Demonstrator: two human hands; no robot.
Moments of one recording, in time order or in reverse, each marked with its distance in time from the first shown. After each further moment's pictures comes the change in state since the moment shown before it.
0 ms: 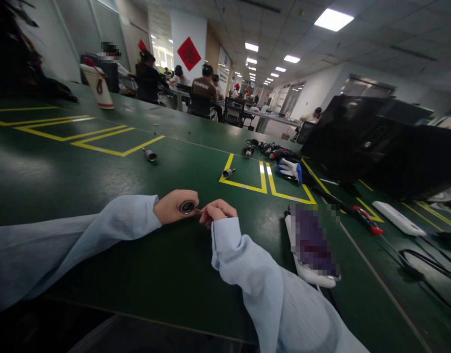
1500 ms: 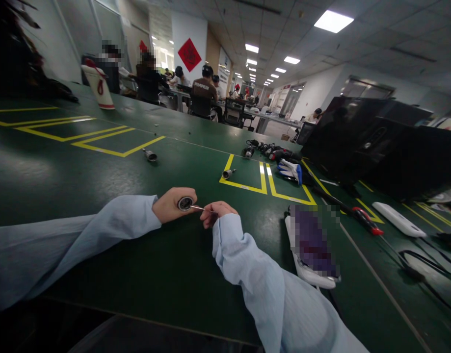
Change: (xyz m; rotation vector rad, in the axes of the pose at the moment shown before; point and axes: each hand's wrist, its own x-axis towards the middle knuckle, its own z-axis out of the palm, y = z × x) left_hand -0.001 0.005 -0.005 -0.067 0.086 -0.054; right_hand 0.010 0.010 -0.004 0.343 -0.082 0.230
